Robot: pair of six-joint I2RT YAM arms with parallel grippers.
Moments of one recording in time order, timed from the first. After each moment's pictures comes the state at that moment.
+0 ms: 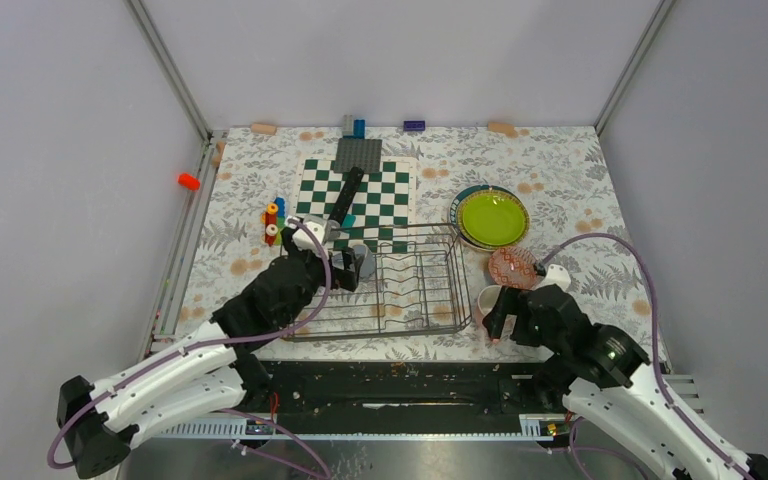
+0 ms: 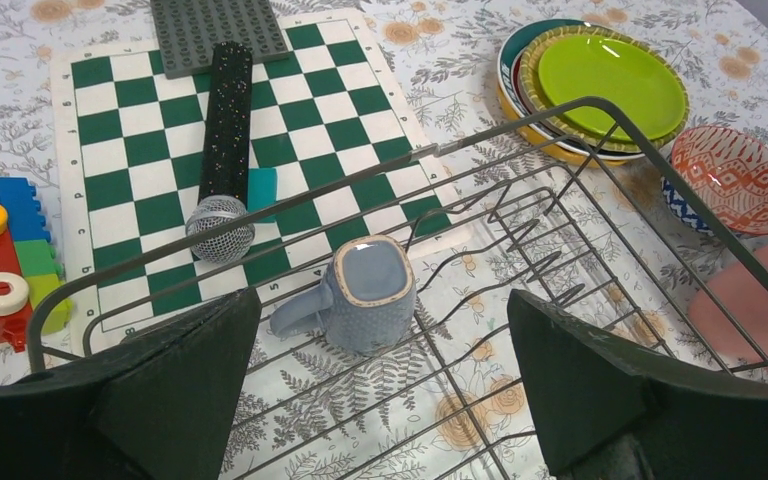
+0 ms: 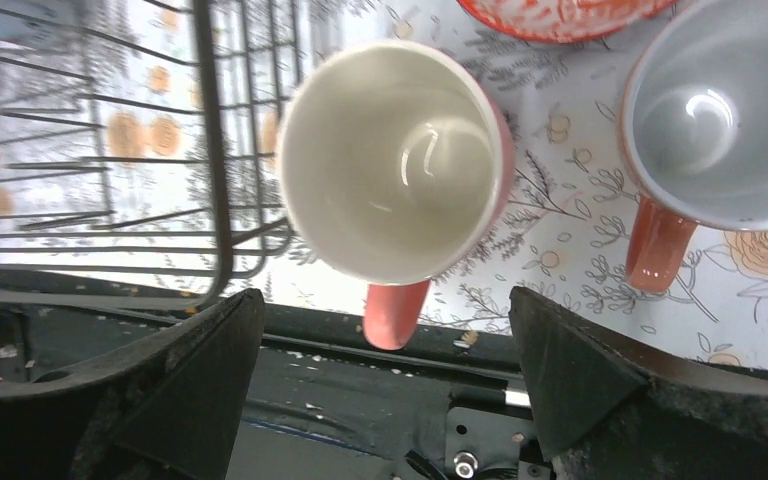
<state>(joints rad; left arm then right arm) -0.88 0.74 0.56 -0.06 -0.42 -0.22 0.73 0.42 0.54 -0.99 0.22 0.77</state>
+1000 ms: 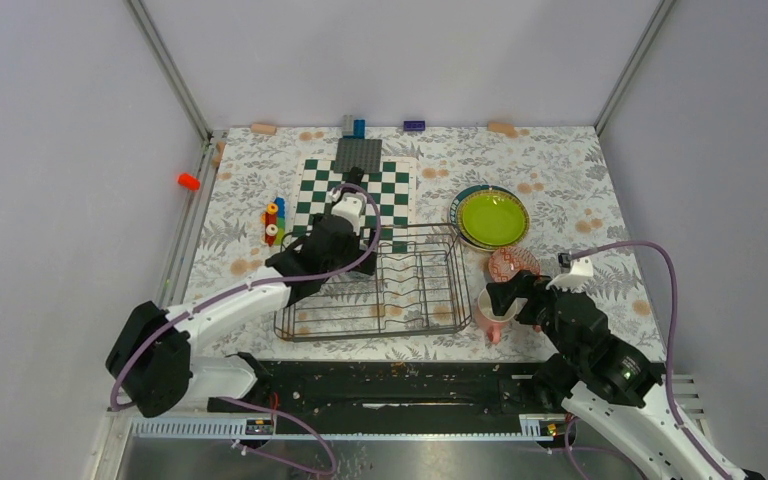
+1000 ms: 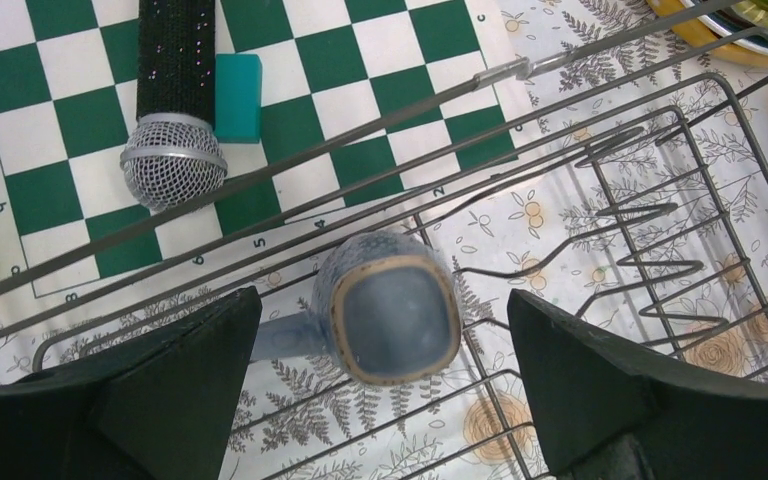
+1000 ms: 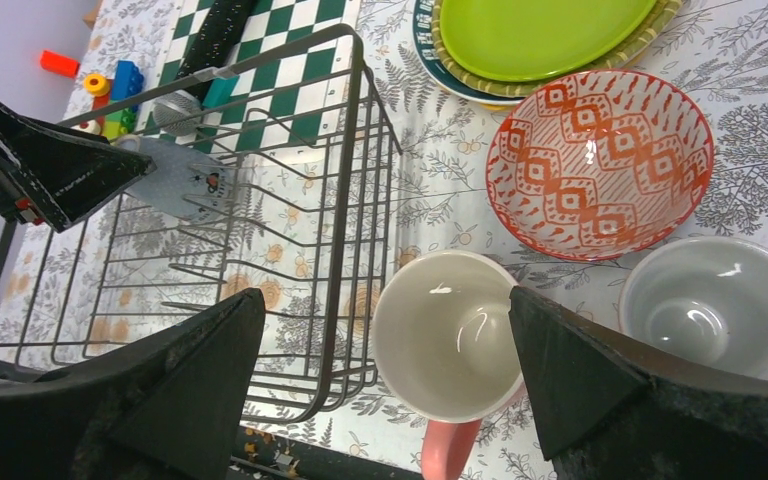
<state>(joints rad) -0.73 1.24 0.76 -0.13 -0.27 -0.30 0.73 0.23 0.53 -0.69 0.38 0.65</state>
